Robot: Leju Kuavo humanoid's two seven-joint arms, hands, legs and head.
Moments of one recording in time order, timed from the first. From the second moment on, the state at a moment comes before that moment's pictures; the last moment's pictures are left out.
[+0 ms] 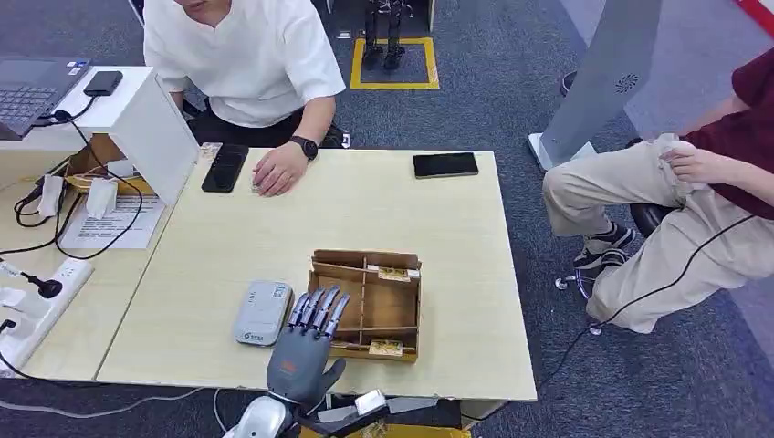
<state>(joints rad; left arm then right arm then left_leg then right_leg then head) -0.02 -0.04 -0.64 -1.30 -1.46 0.51 0.13 -0.15 0.31 -1.56 -0.49 1.06 -0.69 -0.60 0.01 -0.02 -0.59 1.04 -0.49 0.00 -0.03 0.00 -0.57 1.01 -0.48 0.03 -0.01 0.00</state>
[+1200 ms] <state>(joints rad) -0.01 -0.04 -0.64 -1.29 -1.39 0.56 0.07 -0.15 0.31 -1.56 -0.49 1.06 -0.69 -0.61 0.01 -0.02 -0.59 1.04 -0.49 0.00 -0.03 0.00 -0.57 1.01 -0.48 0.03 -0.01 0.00</state>
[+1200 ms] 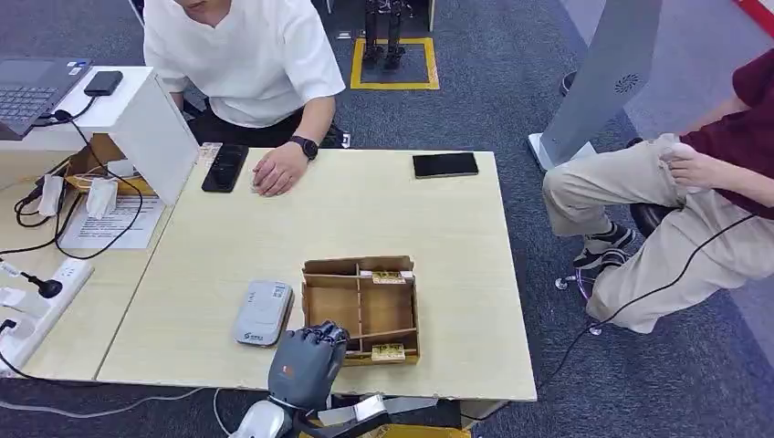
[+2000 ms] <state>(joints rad) 0.06 -0.13 -0.49 -1.35 -1.27 0.69 -0.17 -0.15 0.31 -1.56 -0.49 1.08 -0.69 -0.61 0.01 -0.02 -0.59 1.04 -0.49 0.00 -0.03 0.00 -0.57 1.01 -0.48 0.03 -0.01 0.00</state>
